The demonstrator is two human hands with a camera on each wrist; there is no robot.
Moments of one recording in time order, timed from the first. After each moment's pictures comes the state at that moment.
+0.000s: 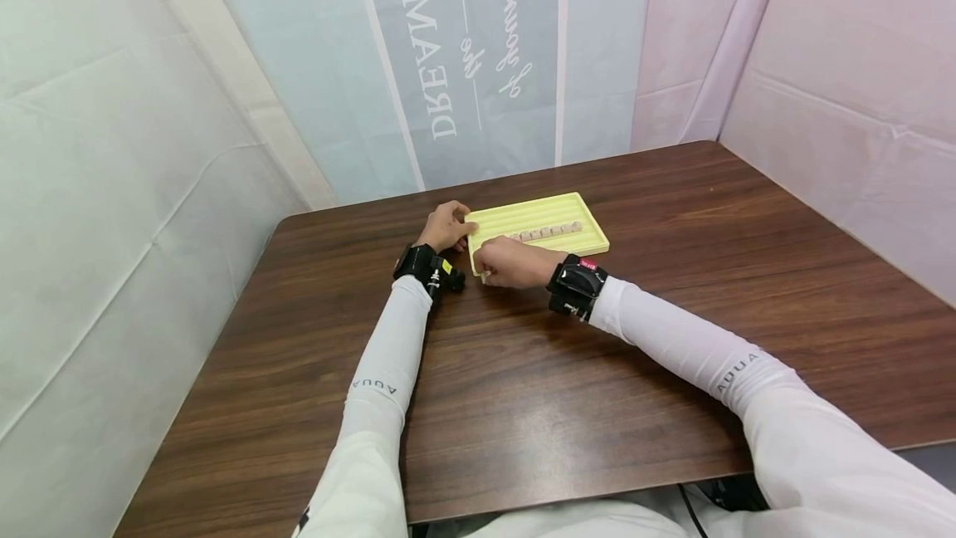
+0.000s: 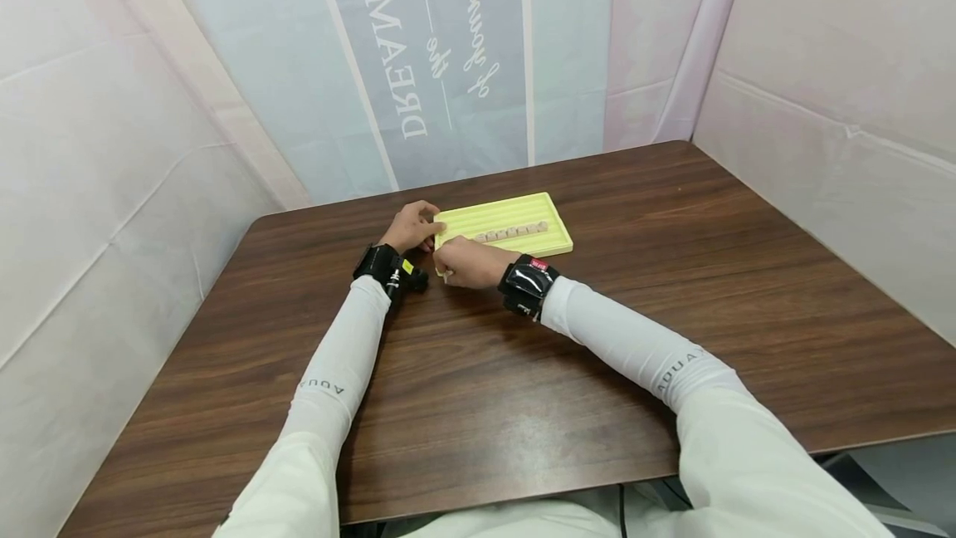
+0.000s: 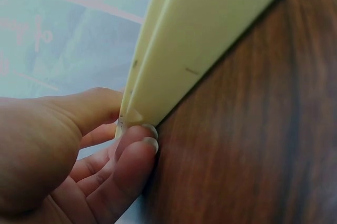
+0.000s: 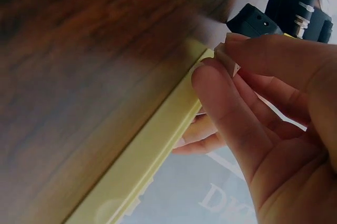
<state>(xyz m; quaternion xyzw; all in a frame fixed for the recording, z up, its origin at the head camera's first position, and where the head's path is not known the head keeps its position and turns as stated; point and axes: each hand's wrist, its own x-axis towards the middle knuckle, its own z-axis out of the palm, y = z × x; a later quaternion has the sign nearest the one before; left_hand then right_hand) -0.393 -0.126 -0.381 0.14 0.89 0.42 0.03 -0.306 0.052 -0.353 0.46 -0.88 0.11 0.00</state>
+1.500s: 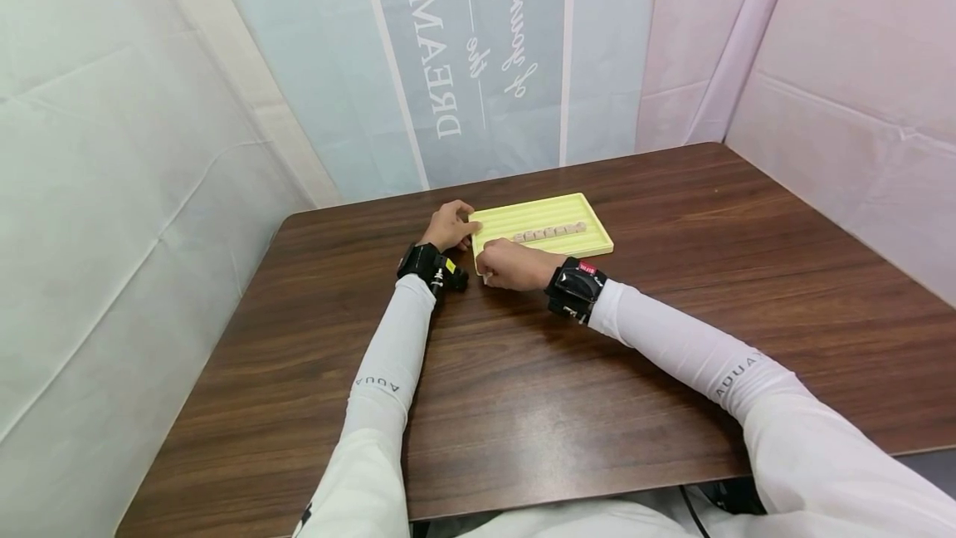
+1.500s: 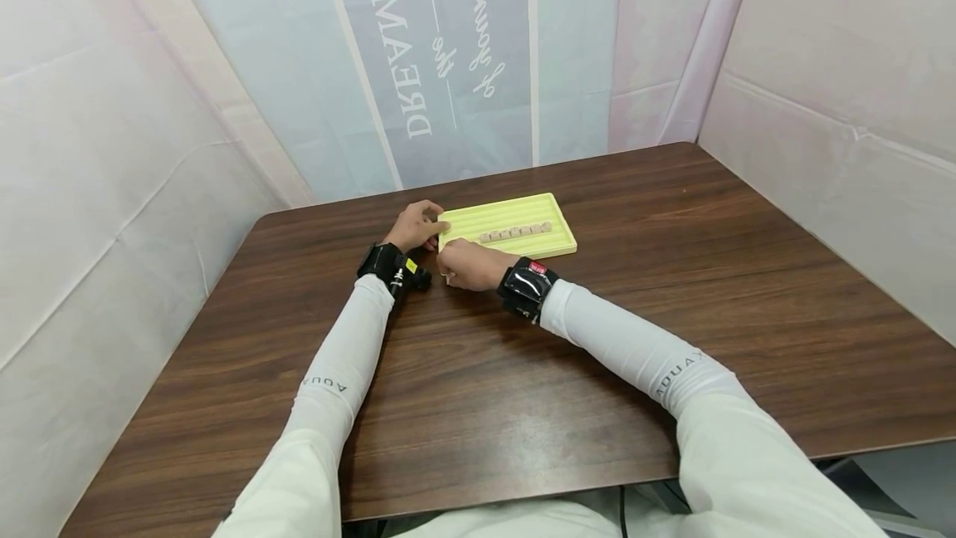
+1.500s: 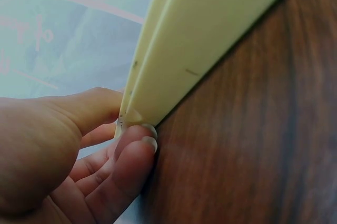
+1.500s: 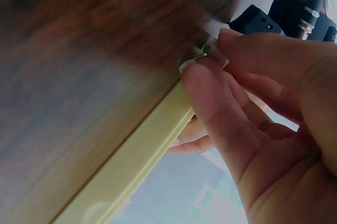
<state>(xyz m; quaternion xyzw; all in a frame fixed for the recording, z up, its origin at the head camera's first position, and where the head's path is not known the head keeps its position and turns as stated) -0.391 -0.127 -0.380 0.15 0.89 0.42 0.03 -0.303 0.047 -0.355 0.45 -0.89 0.10 0.00</state>
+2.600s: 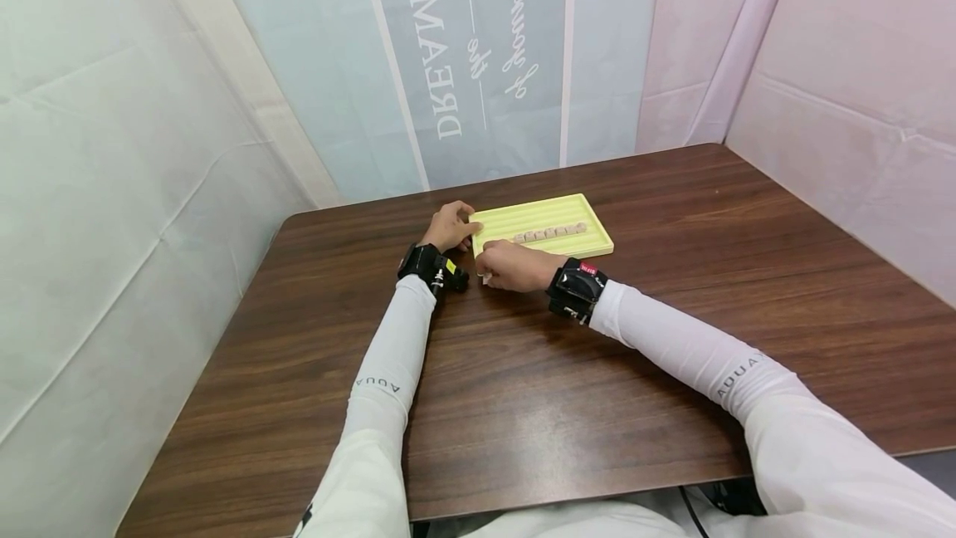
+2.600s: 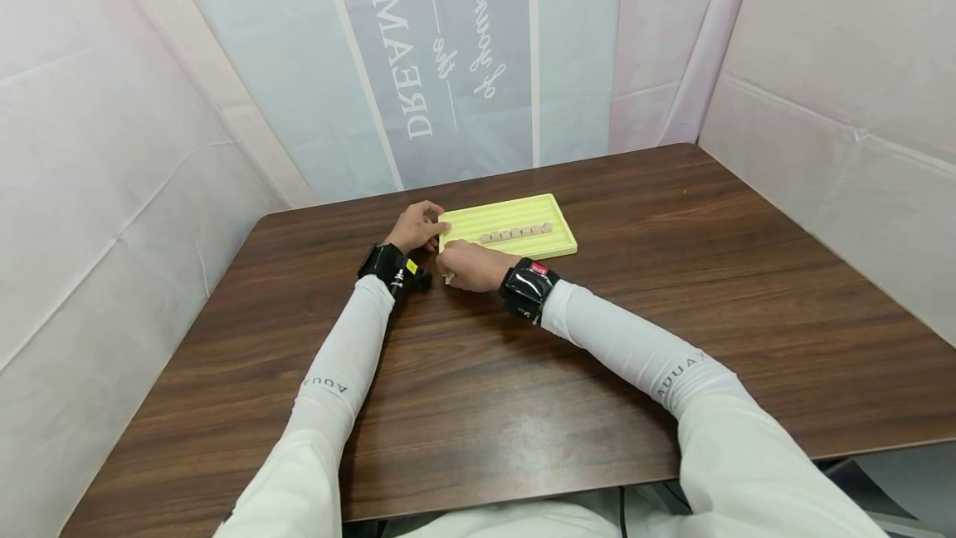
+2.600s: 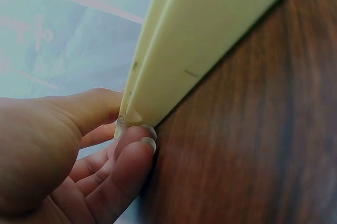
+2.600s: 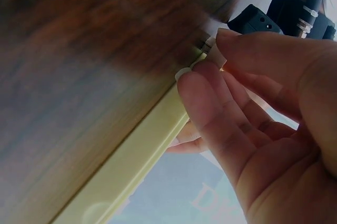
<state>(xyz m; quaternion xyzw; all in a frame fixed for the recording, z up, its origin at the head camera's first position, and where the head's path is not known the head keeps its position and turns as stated) -0.389 -0.126 -0.380 0.15 0.89 0.42 0.02 -0.302 0.049 -0.354 0.46 -0.88 0.09 0.00</state>
